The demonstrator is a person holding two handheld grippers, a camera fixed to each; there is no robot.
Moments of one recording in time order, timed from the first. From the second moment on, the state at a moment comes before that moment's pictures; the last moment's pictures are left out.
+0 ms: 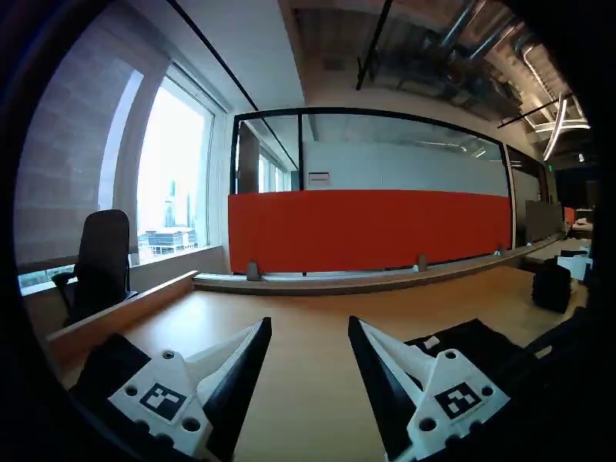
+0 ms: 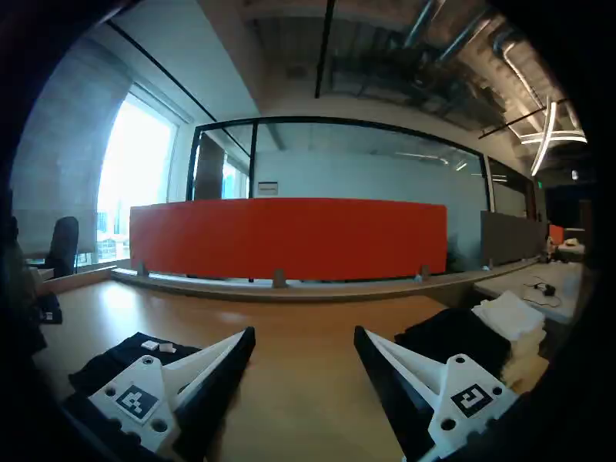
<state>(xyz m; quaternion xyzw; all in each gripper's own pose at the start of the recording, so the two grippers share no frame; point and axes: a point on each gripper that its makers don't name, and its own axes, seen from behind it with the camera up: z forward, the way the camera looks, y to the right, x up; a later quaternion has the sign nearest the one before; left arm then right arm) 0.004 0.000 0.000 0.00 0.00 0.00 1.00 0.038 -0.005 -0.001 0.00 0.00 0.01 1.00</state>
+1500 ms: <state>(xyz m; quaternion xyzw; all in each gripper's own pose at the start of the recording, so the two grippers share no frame) 0.128 0.012 -0.004 -0.07 -0.06 0.04 1.00 0.176 -0.048 -0.006 0.08 -0.05 -0.02 1.00</state>
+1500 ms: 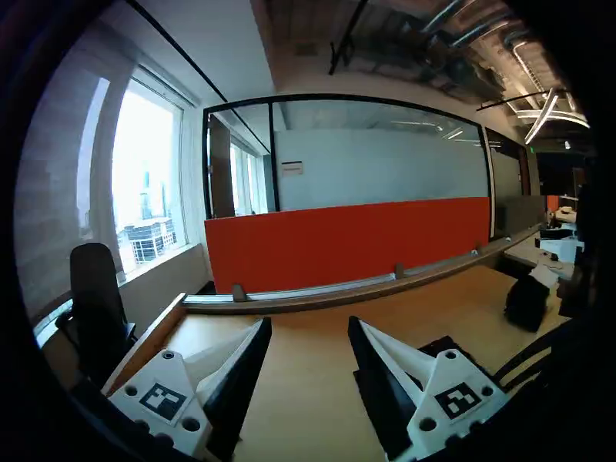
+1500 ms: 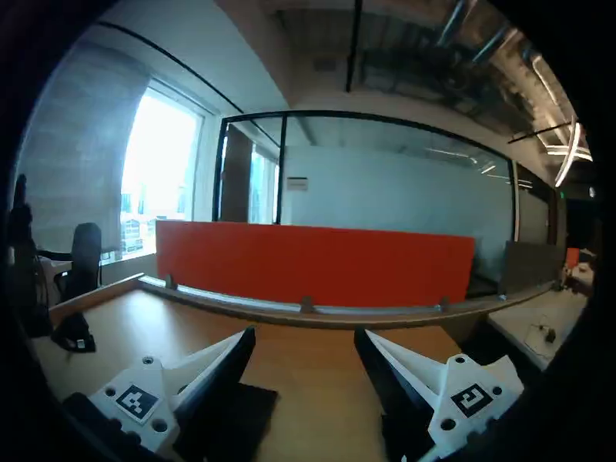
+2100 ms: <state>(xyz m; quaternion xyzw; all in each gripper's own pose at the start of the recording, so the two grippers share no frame) 0.085 0.057 -0.016 -0.18 -0.13 0.08 0.97 0.137 -0.087 -0.022 0.20 -0.14 -0.07 0.97</state>
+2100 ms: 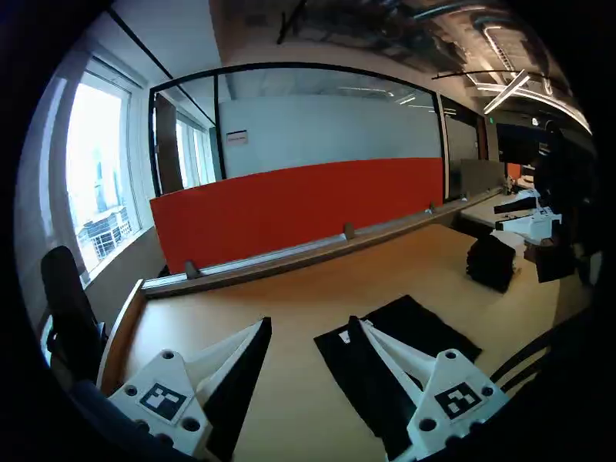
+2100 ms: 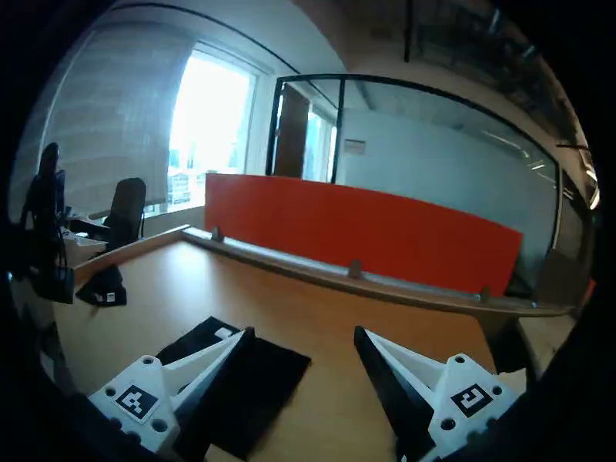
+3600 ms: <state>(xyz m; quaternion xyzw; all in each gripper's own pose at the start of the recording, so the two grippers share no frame) -0.048 0.108 -0.046 -0.26 -0.23 0.10 0.93 0.013 -0.116 -0.048 0.27 -0.24 -0.12 0.93</state>
